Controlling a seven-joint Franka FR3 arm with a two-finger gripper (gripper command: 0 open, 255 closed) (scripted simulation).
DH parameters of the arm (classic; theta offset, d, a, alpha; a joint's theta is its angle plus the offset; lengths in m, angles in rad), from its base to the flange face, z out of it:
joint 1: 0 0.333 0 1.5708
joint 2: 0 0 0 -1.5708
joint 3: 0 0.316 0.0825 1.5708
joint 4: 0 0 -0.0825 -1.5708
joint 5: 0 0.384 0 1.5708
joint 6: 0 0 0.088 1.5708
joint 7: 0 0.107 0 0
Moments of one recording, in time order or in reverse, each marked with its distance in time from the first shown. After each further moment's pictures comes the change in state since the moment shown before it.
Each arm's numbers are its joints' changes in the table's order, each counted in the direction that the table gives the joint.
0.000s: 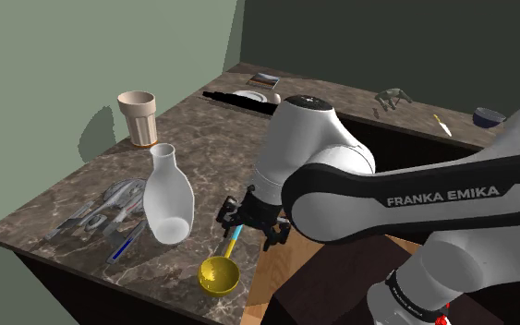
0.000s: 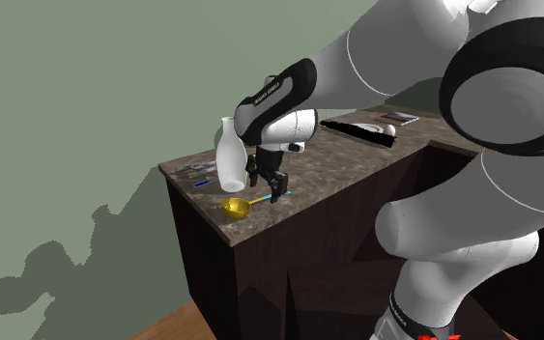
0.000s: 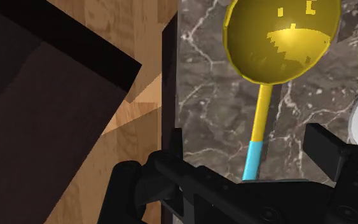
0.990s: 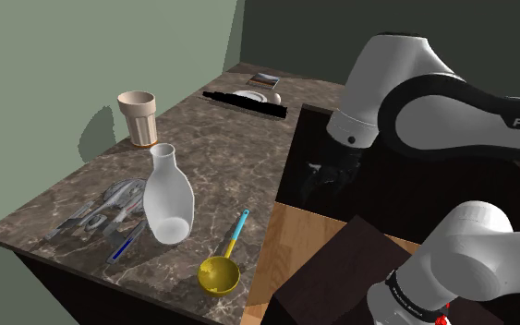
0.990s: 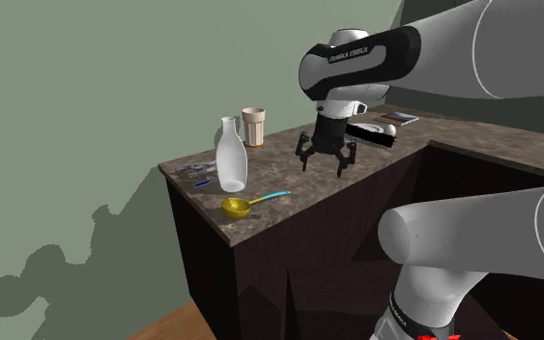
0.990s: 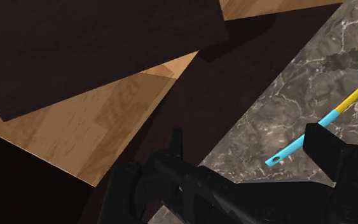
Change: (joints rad) arm 0.208 0.378 -0.556 -0.127 -0.236 -0.437 -0.760
